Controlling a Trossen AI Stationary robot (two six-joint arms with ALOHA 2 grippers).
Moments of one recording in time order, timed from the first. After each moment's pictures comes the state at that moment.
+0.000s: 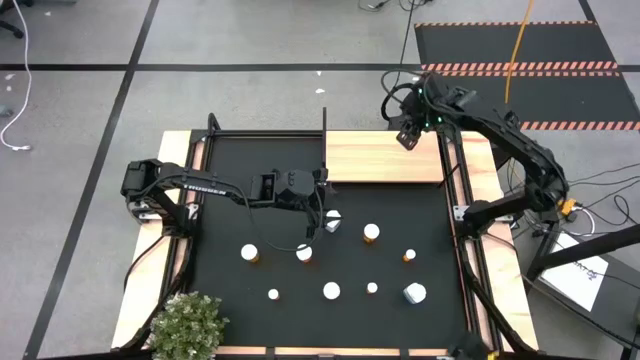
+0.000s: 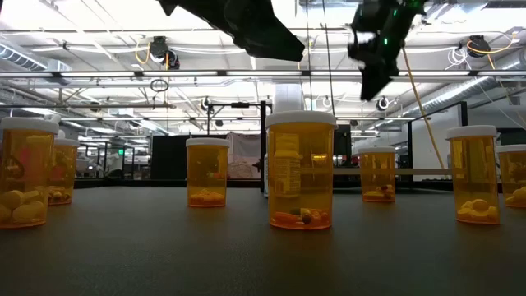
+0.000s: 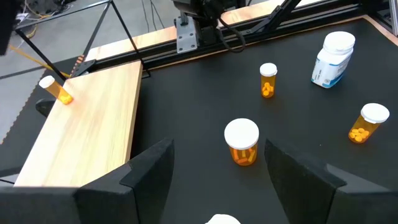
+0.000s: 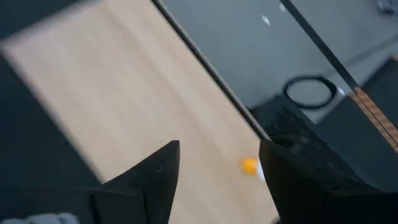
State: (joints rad) left arm 0.01 1.64 1.22 -0.06 0.01 0.26; right arm -0.82 1.35 1.33 -0.97 0.05 -0.21
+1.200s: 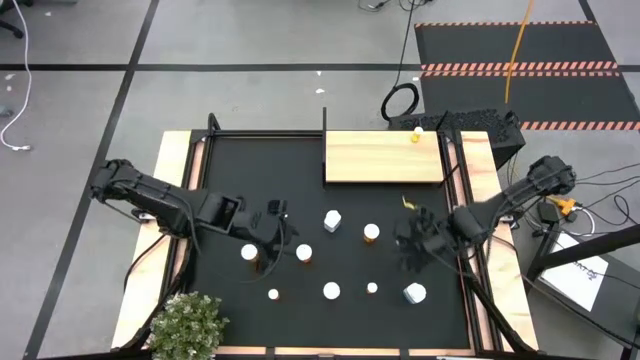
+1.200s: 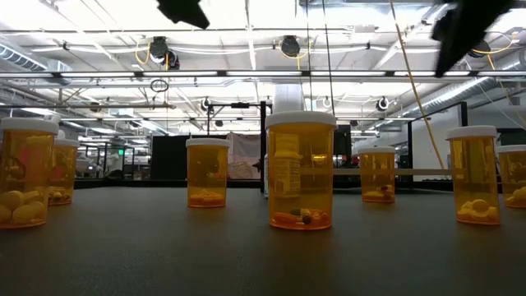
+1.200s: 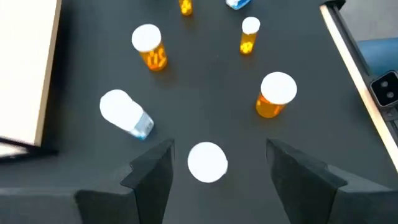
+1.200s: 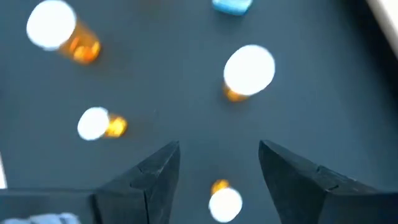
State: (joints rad) left arm -0.31 1.39 1.20 -0.63 -0.13 -0.09; right arm 0.52 1.24 1.03 -1.02 0.31 0.84
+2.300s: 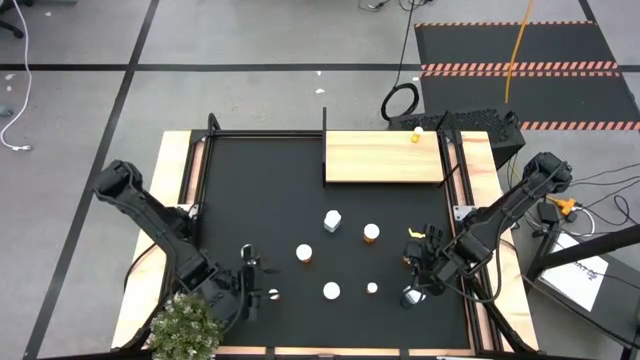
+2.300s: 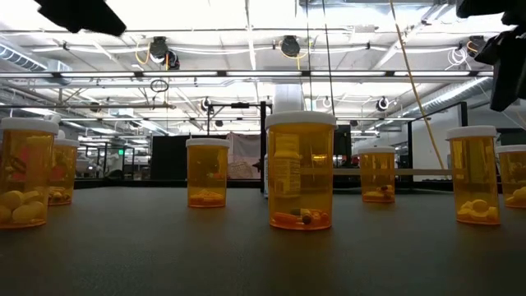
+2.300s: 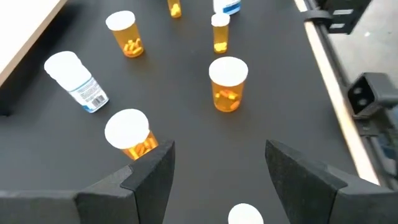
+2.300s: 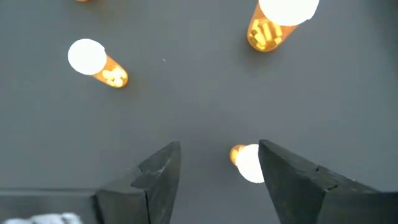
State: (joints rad) left arm -0.78 1.44 0.91 -0.28 -0.64 -0.53; right arm 0.72 1.24 0.85 -0.93 0.36 1.02
